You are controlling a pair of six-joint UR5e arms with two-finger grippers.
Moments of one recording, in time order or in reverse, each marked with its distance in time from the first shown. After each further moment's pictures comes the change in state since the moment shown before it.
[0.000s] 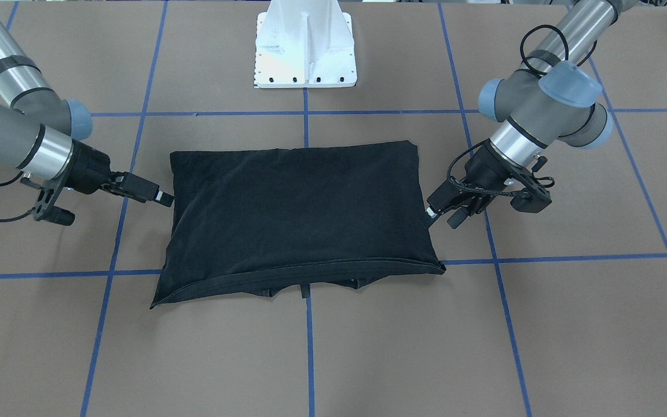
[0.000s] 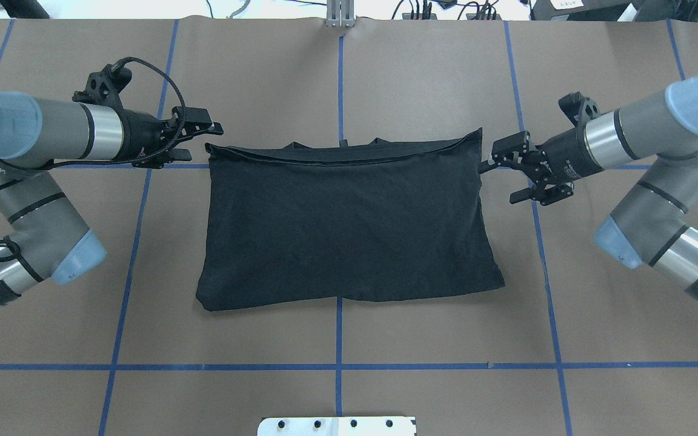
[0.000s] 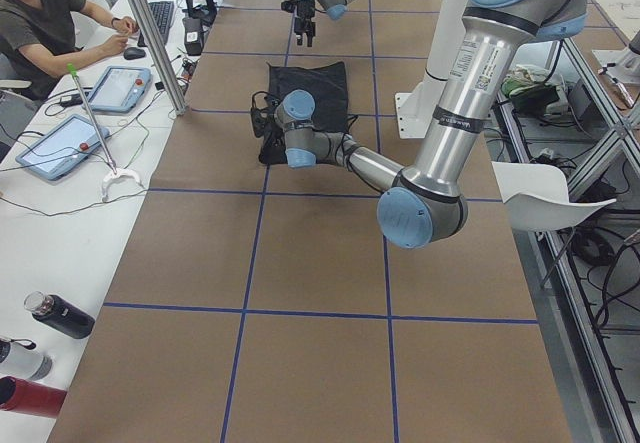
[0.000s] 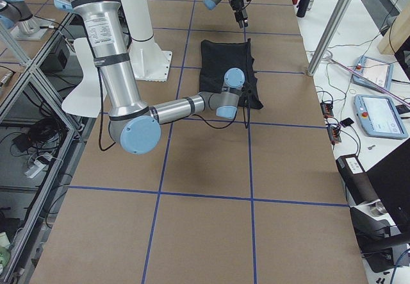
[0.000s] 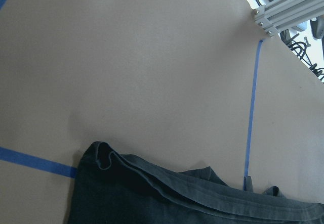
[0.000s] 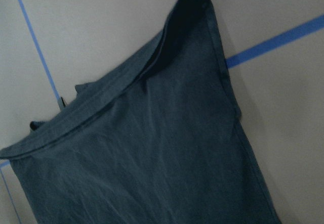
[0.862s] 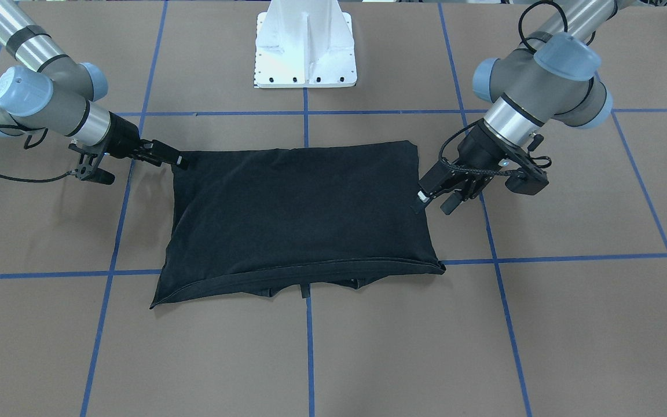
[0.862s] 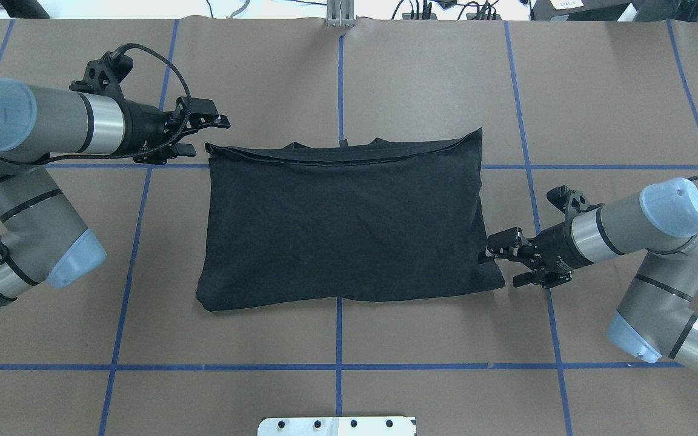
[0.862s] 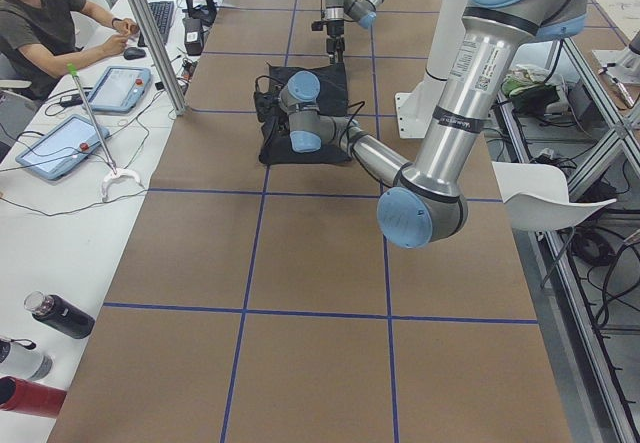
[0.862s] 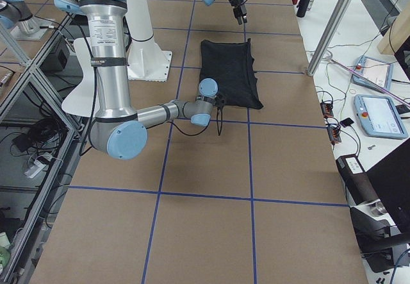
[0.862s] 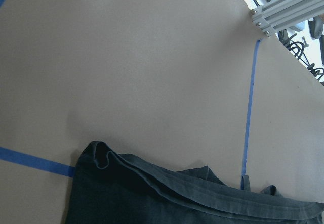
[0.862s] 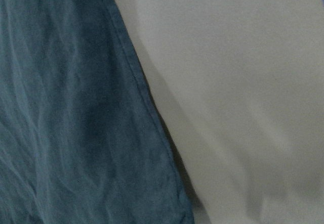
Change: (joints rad) left arm 0.002 -0.002 -0.111 0.124 0.004 -0.005; right arm -0.203 -0.147 0.078 -0.004 -0.130 0.000
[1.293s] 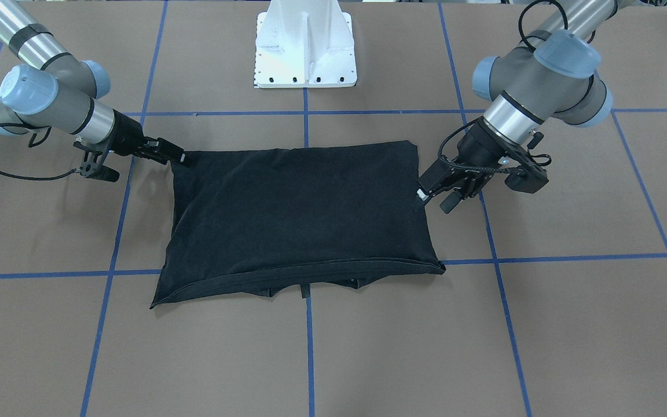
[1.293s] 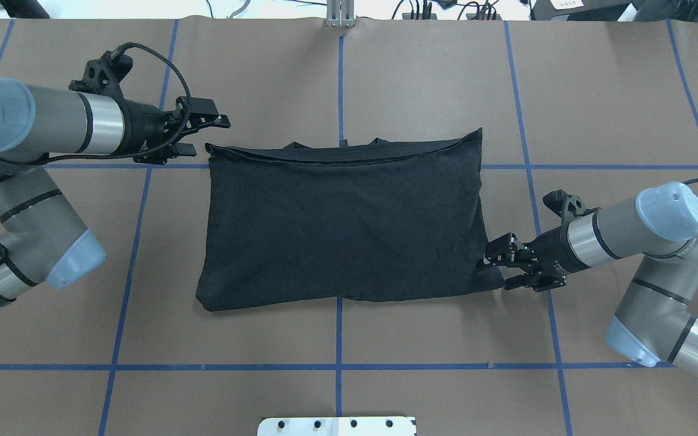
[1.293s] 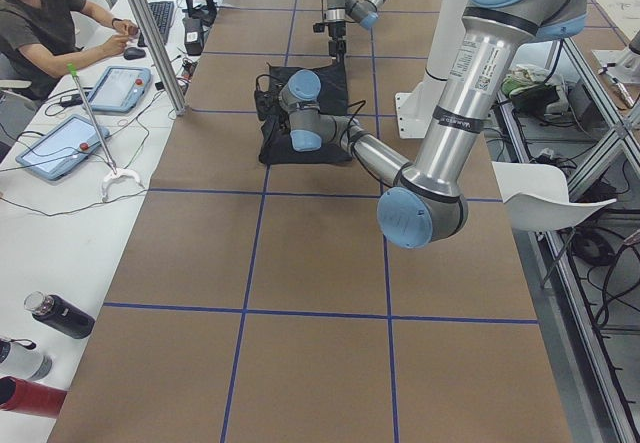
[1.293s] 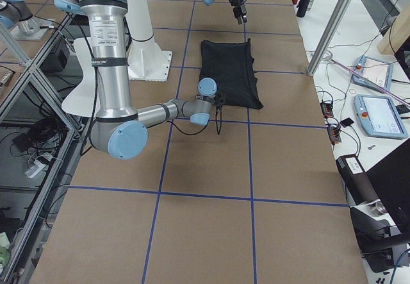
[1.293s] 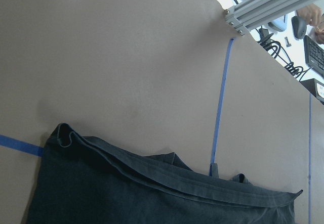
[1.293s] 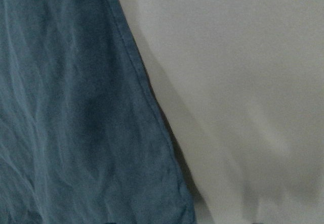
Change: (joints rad) left arm 0.000 0.001 -0.006 0.002 0.001 0.001; right arm -0.009 0.003 0.003 -0.002 -0.002 0.003
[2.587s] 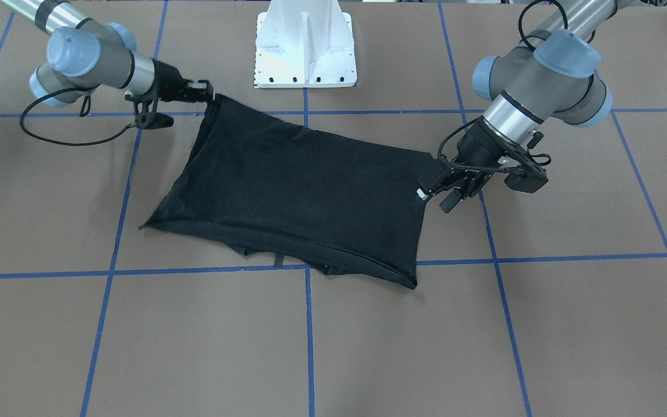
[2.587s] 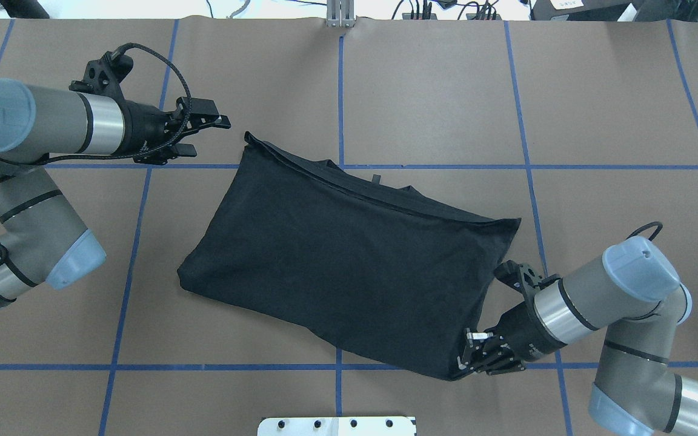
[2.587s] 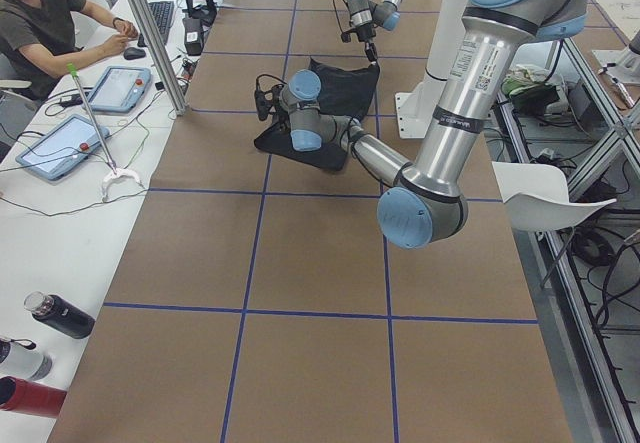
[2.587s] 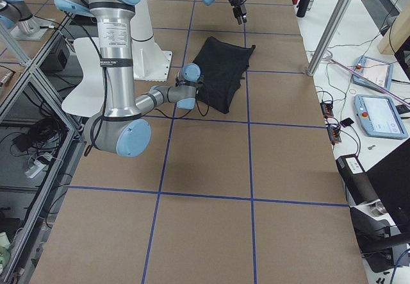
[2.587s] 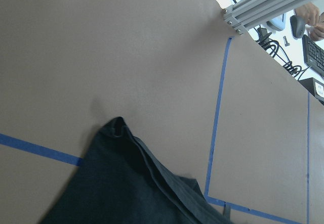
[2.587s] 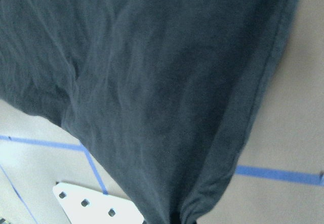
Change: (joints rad) left arm 0.002 0.000 0.000 0.001 -0.001 0.000; right arm -0.236 -0.018 0.202 -0.001 0.100 0.031
